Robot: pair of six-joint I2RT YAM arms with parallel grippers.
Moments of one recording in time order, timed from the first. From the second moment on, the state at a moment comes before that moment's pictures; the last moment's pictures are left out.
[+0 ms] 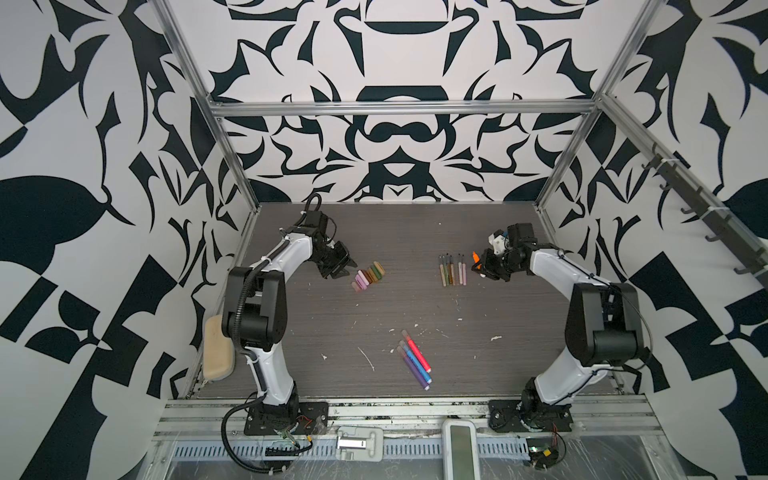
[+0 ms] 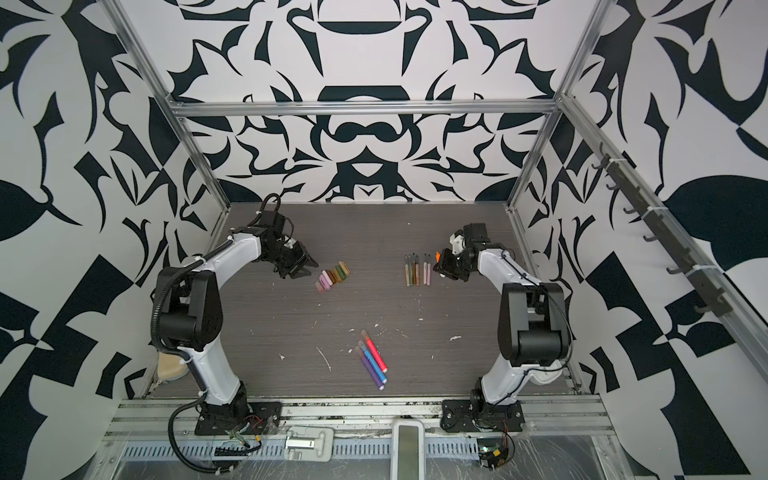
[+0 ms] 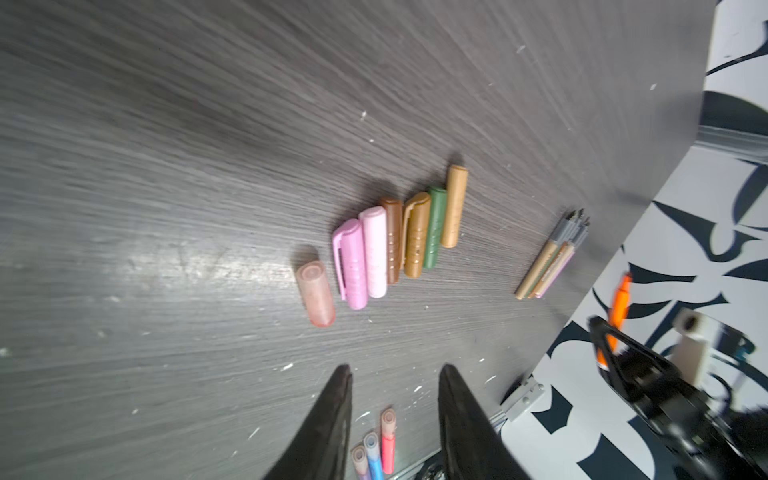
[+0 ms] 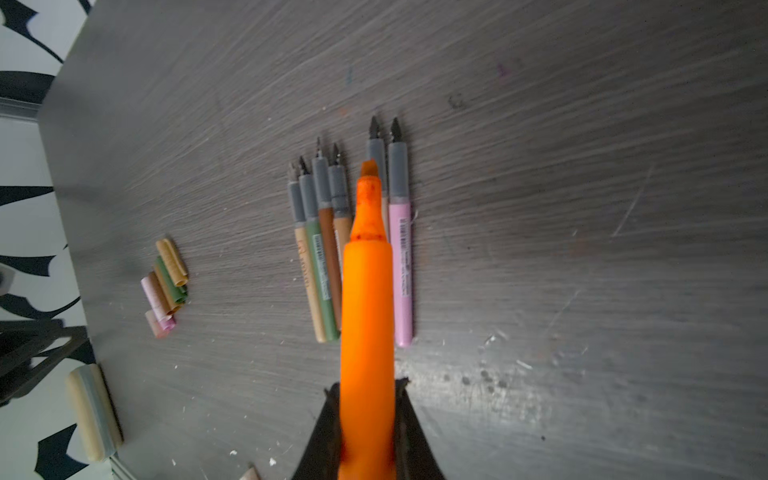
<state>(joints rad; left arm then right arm) -0.18 1.84 1.37 -0.77 0.55 -0.74 0.00 1.71 1.13 -0.54 -0.48 0.37</state>
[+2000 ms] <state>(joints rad) -0.18 1.76 1.32 -0.78 0.58 -0.77 -0.01 1.96 1.20 -0.42 -0.61 0.37</state>
